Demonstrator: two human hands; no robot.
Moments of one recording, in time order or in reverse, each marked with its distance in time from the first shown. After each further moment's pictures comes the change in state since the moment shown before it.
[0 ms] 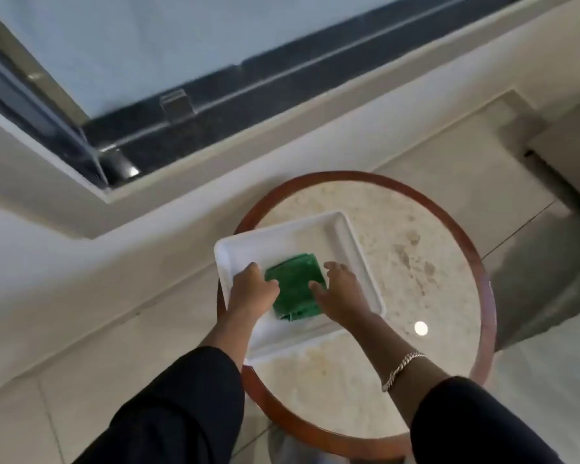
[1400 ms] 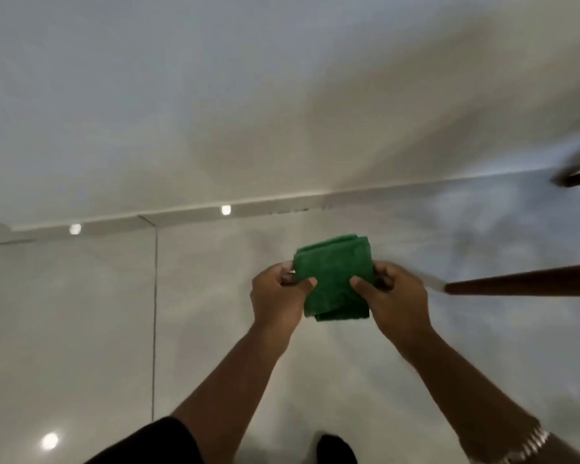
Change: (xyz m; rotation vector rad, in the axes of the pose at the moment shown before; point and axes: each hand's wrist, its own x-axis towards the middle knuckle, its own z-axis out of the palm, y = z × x) left_hand 0.151 -0.613 -0.012 -1.033 0.374 -0.216; right_hand -0.014 -0.144 0.600 0.412 -0.076 -0.106
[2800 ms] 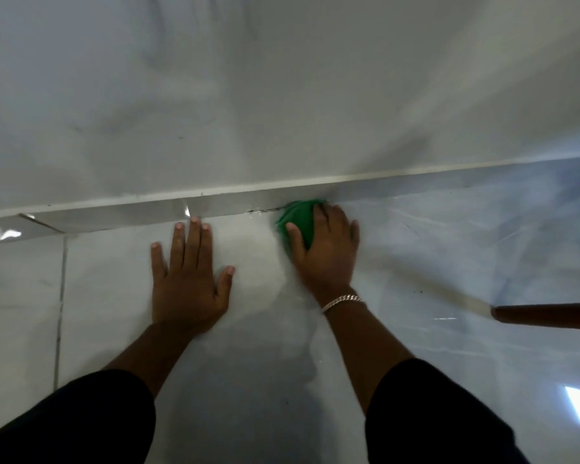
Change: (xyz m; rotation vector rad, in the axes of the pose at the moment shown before) left_hand 0.254 -0.118 -0.066 1.337 0.199 0.796; right_hand 0.199 0.087 0.180 -0.725 0.371 -0.492
